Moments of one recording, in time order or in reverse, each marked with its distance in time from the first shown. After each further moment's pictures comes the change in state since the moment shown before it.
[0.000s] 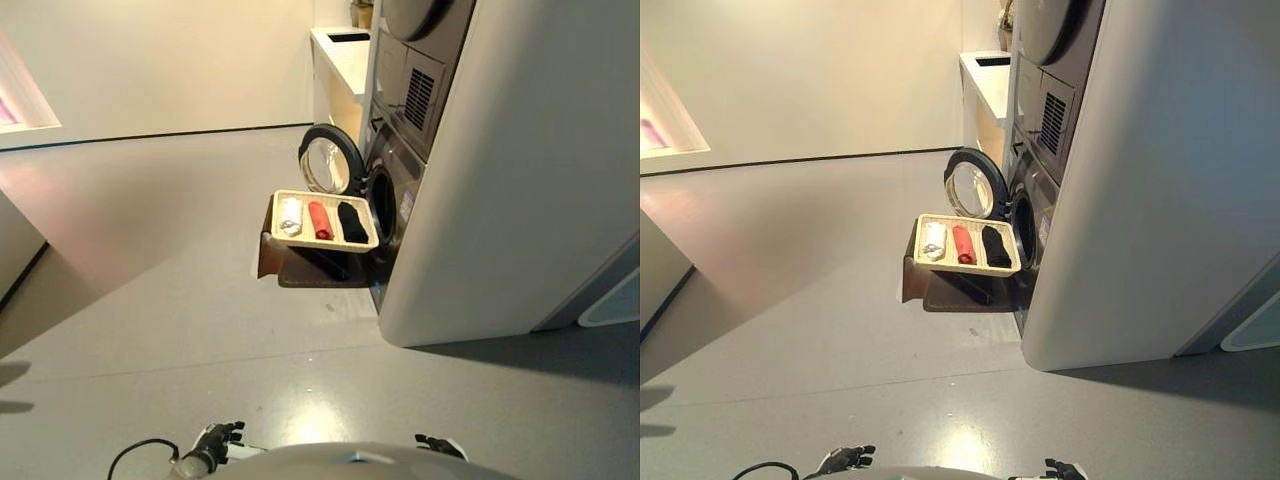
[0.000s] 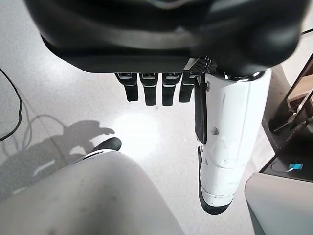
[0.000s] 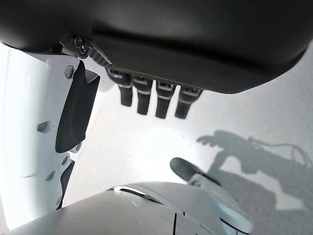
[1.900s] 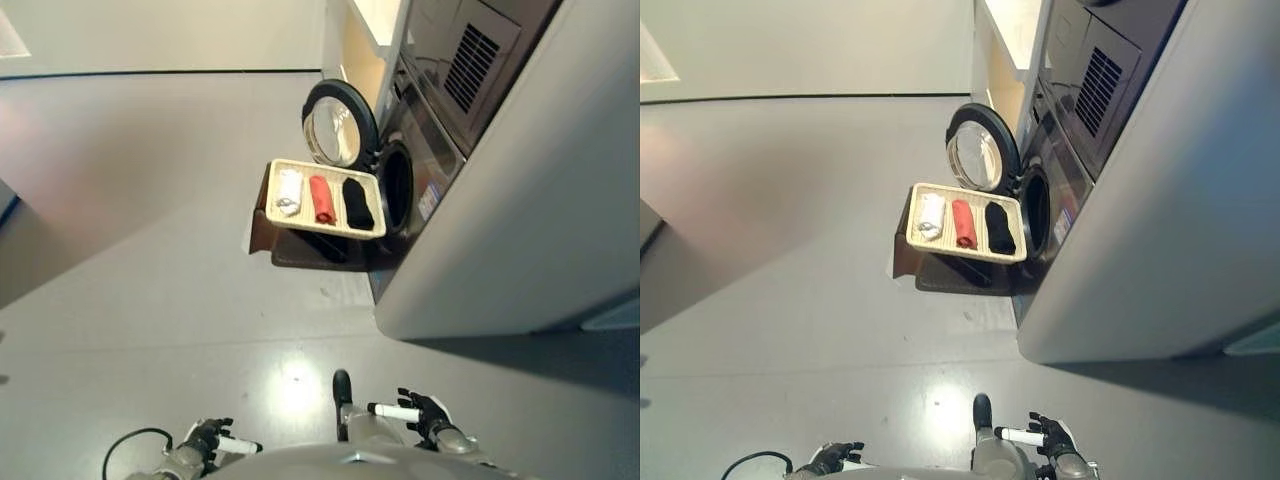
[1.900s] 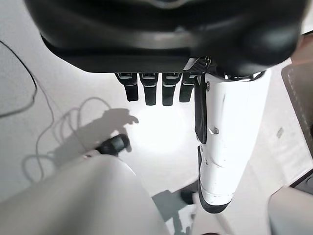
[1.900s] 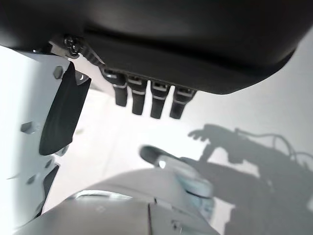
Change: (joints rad) left arm -0.074 -0.047 0.036 0.104 0.008 0.012 0.010; right arm -0.101 0.005 -0.073 0.001 0.015 -0.001 0.037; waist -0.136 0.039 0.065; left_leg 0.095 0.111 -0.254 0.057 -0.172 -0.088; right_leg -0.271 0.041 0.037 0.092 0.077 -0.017
